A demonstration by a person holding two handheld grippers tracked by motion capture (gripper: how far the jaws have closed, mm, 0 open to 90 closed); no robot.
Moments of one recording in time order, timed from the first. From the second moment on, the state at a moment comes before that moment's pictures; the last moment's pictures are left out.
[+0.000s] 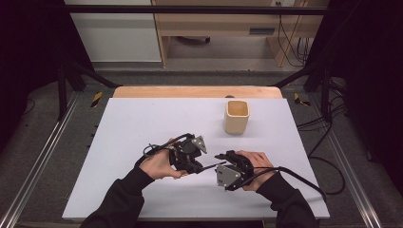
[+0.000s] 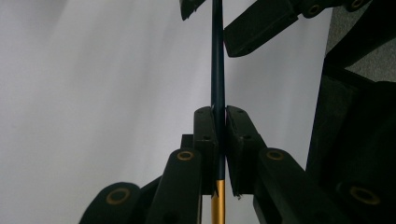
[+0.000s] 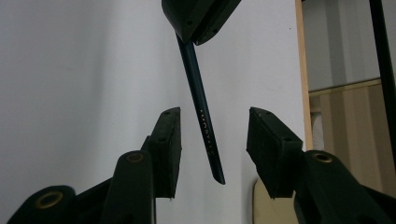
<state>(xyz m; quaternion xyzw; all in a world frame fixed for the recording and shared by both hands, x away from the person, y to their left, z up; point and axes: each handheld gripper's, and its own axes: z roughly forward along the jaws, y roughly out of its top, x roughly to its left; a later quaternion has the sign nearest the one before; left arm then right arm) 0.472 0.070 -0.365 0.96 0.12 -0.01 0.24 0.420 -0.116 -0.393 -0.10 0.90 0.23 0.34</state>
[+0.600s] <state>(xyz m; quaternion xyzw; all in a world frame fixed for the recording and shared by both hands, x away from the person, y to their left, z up) 0.474 0.062 -0.367 0.96 0.14 -0.02 0.23 0.418 -0.103 -0.402 -0.14 0.90 0.19 0.35</state>
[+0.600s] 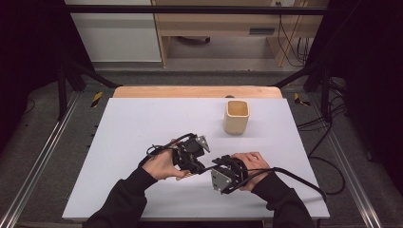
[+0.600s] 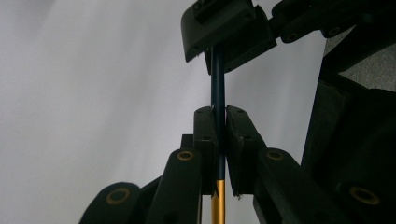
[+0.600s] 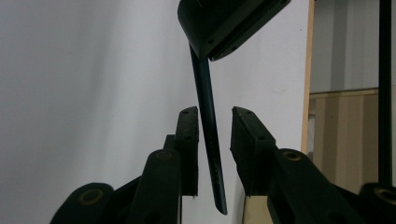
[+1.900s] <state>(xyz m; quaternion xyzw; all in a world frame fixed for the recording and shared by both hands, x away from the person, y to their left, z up) 0.469 0.080 -0.357 0.95 0.11 0.03 0.29 0.420 -0.104 -0.402 -0.12 0.91 0.20 0.33</state>
